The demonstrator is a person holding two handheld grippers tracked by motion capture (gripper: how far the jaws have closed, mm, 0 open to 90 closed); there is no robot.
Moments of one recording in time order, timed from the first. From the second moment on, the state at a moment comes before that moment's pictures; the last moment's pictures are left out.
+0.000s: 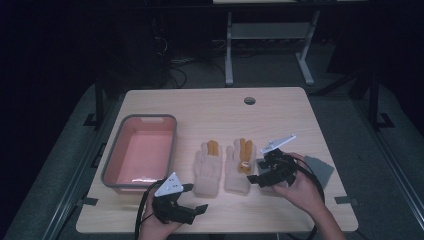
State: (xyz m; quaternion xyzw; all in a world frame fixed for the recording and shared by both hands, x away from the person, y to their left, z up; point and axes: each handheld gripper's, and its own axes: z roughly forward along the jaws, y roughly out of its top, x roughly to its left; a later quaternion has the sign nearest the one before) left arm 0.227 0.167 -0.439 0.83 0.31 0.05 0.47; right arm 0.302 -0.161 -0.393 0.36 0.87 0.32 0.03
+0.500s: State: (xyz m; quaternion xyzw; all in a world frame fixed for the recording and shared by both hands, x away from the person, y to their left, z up) left arm 0.227 0.167 -0.438 0.82 0.31 0.05 0.48; right arm 0.322 -0.149 -0.383 0.36 0.88 0.31 0.03
